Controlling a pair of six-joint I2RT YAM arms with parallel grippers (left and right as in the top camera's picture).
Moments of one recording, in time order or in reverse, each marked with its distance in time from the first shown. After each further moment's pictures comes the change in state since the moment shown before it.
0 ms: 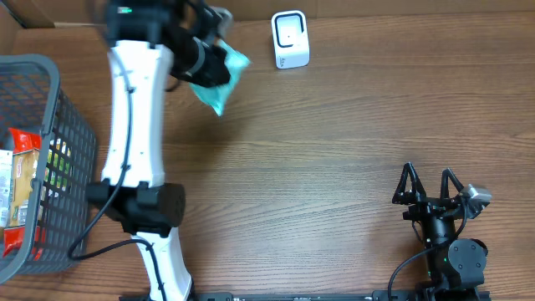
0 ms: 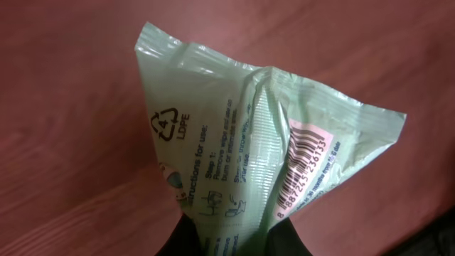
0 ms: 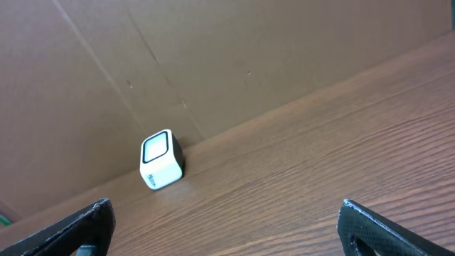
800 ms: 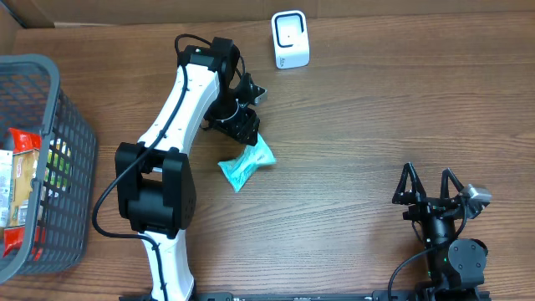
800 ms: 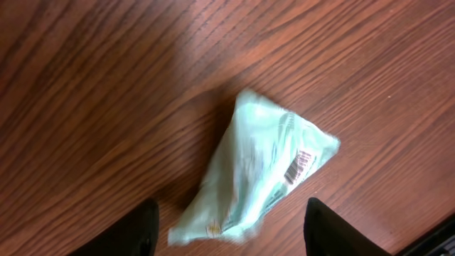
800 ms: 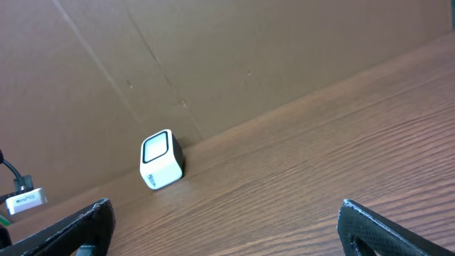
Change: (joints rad) left arm -0.080 0.010 -0.619 0.322 -0.040 0.132; right arm 0.000 0.000 0.000 0.001 0.000 0.000
